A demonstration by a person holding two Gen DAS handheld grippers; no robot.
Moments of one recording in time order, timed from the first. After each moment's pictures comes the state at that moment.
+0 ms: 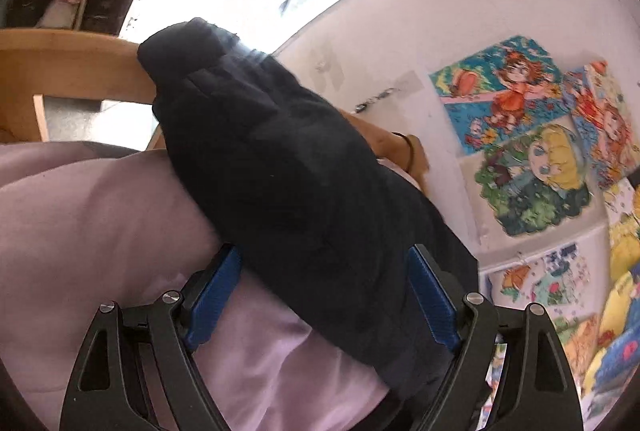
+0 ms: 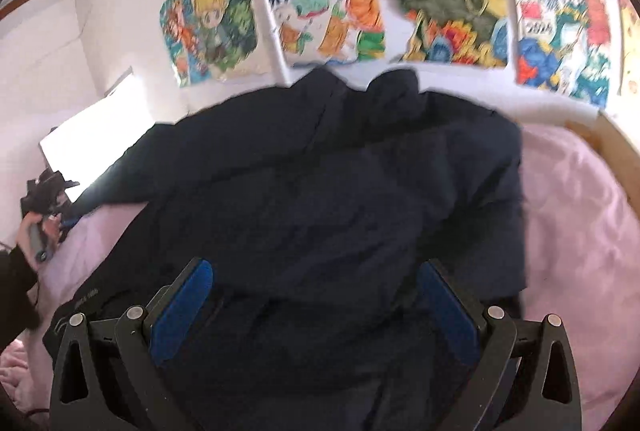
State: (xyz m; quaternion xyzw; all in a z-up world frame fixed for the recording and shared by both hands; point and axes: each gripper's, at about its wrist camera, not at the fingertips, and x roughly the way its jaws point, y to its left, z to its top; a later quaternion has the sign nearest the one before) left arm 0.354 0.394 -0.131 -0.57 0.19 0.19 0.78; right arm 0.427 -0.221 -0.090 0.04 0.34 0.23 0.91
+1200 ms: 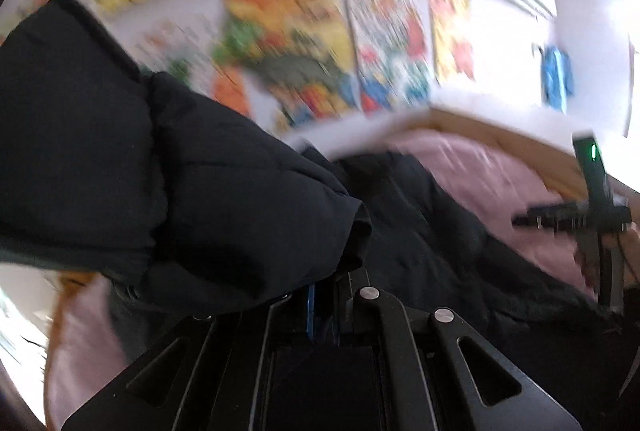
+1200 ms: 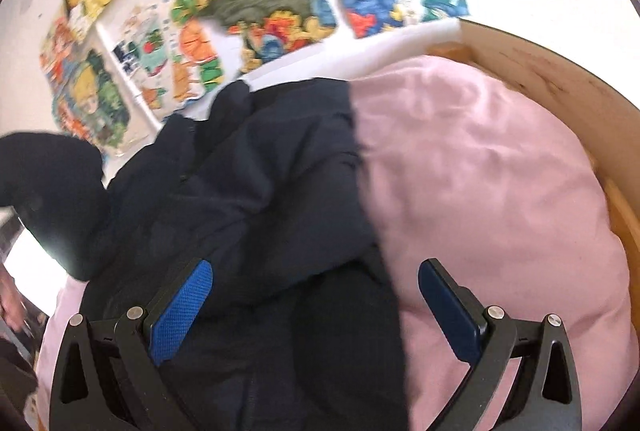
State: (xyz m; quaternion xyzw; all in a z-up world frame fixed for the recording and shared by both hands) left arm 0.450 -0.083 -0.022 0.15 0.21 -0.26 0.93; right arm 0.424 -0.361 -0.116 0.21 0.35 0.05 0.91
